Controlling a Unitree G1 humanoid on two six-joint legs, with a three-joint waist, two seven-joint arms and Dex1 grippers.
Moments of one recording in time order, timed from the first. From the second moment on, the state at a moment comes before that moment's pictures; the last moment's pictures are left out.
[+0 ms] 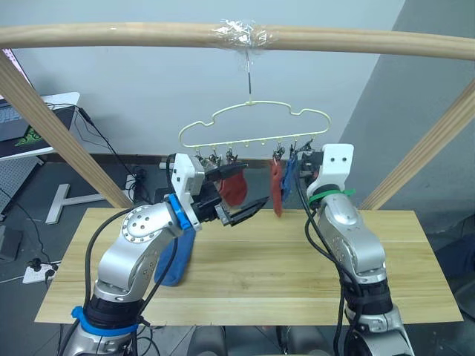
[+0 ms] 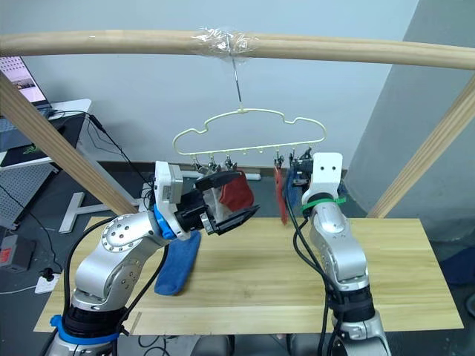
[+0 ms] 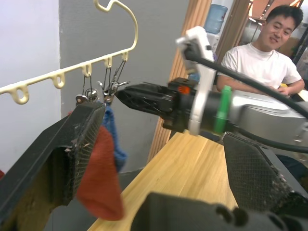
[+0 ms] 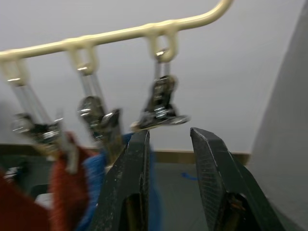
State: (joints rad) left arm -0.28 0.45 -0.05 -0.42 -0.46 0.36 -0.76; right arm -0.43 -0.05 0.03 -0.23 0.09 0.55 -0.18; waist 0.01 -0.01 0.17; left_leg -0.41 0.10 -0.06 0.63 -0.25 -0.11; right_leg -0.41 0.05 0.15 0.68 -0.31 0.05
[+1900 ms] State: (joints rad) left arm -0.28 0.44 -0.06 -0.43 -0.47 0.37 -0.75; right arm -0.37 0.00 -0.01 -0.31 0.07 0.56 -0.06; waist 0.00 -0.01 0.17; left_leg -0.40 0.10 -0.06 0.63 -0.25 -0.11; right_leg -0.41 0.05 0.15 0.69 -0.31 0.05
